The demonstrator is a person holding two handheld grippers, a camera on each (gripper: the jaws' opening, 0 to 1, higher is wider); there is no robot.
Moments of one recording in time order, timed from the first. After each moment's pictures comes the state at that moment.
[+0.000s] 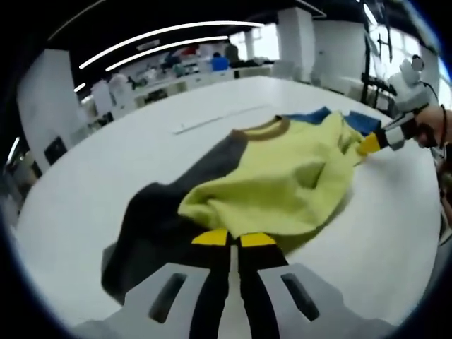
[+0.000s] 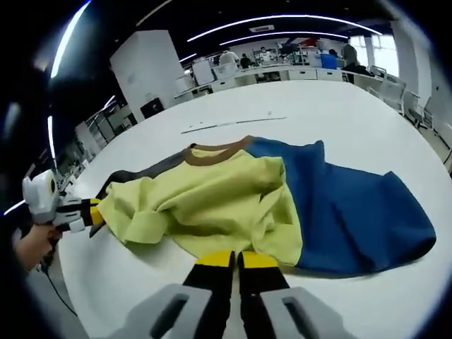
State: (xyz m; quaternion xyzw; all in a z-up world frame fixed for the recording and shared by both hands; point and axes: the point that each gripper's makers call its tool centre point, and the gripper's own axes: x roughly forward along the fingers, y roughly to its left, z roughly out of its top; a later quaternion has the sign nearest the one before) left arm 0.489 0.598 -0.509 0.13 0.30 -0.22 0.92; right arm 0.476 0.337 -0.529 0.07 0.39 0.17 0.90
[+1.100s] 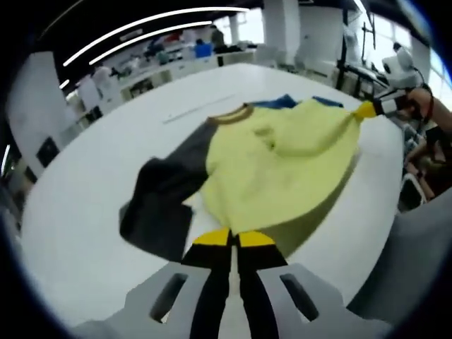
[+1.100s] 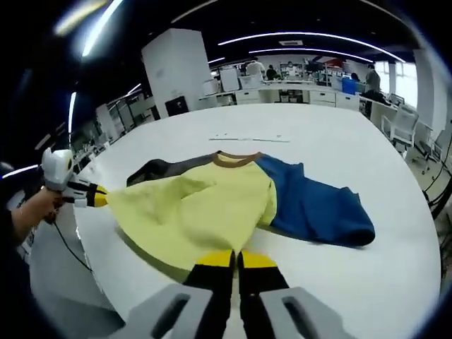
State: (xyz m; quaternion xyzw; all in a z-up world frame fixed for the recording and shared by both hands) left arm 0.372 0.609 -0.477 0.16 0.37 -0.26 0.88; right arm 0.375 0.298 -0.463 0.02 0.36 0.22 0.91
